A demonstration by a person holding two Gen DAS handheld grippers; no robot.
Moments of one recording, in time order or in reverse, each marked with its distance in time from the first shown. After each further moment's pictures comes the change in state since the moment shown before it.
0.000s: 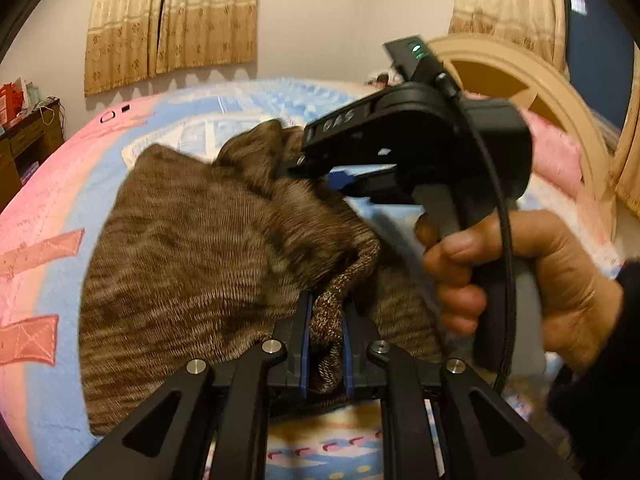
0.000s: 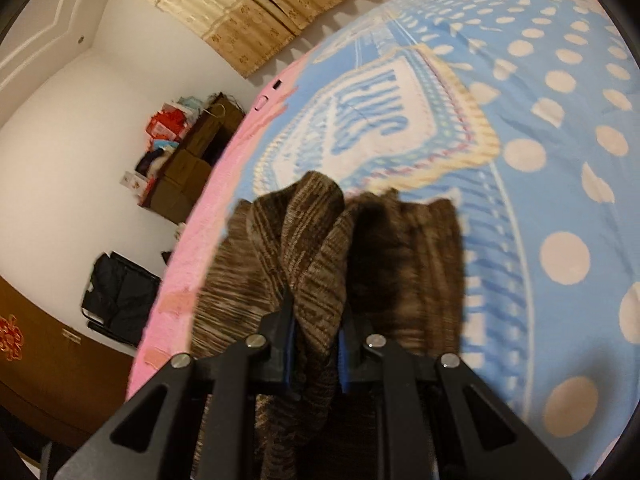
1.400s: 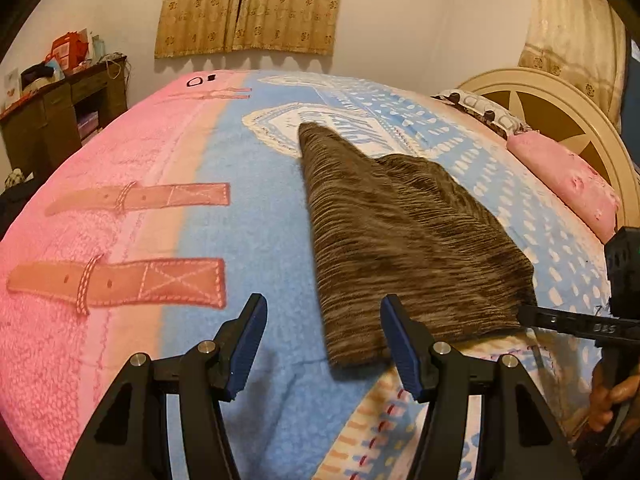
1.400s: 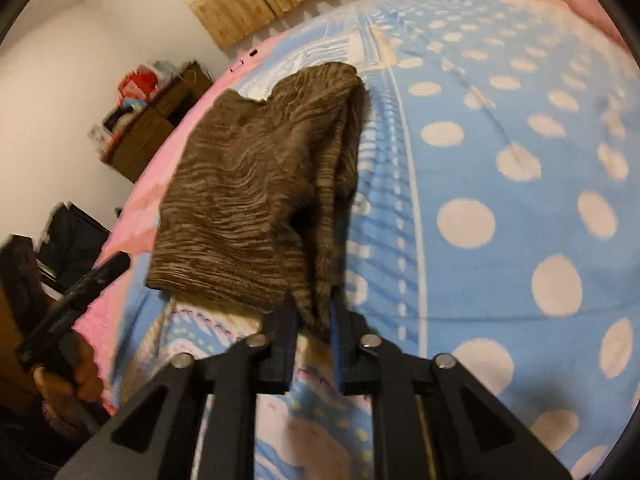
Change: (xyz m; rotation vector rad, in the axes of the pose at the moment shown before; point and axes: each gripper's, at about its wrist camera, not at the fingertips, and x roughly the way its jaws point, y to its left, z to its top) left arm -0.073 0.097 -0.018 -0.184 0.001 0.129; right arm -0.095 0.000 -0.133 -0.061 0.045 -0.167
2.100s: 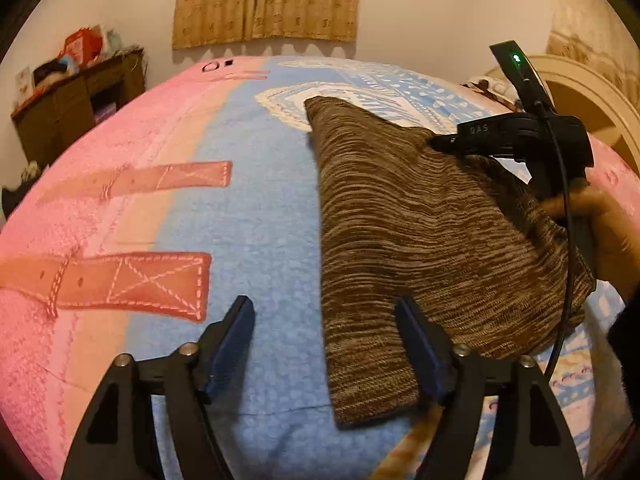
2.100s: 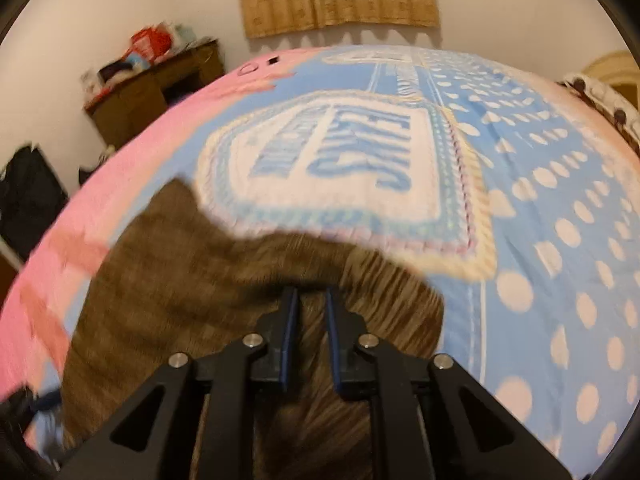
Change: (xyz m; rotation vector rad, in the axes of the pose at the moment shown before) left arm 0.056 0.000 -0.004 -0.039 0.043 0.107; right arm 0.133 0.044 0.177 -0.322 -0.056 -0.202
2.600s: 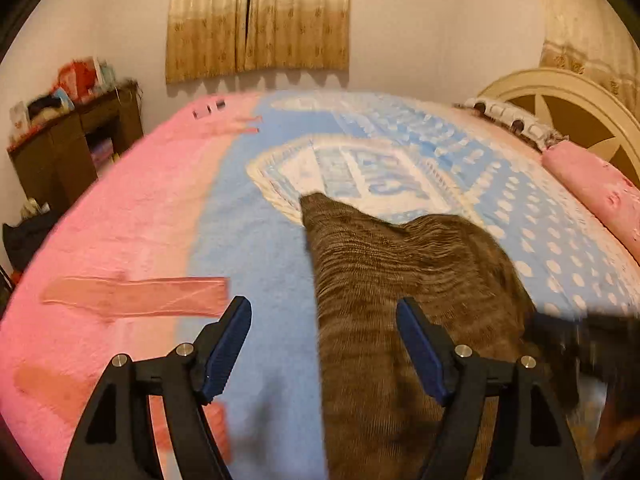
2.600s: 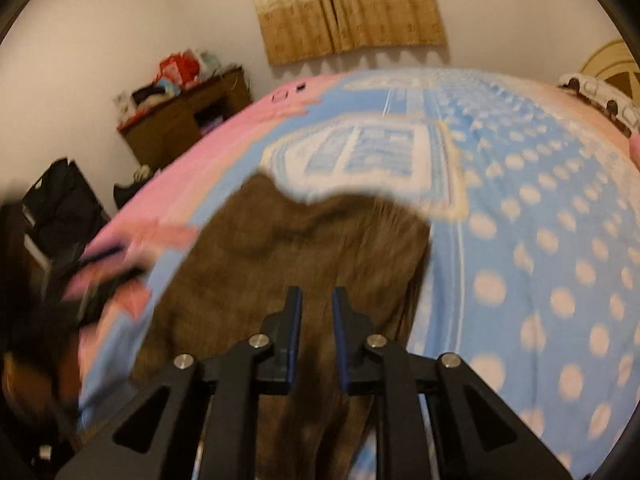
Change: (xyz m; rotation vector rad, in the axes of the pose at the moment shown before) left arm 0.018 -0.015 0.091 0.060 -0.060 0.017; right arm -0.108 0.025 -0.081 0.003 -0.064 0.115
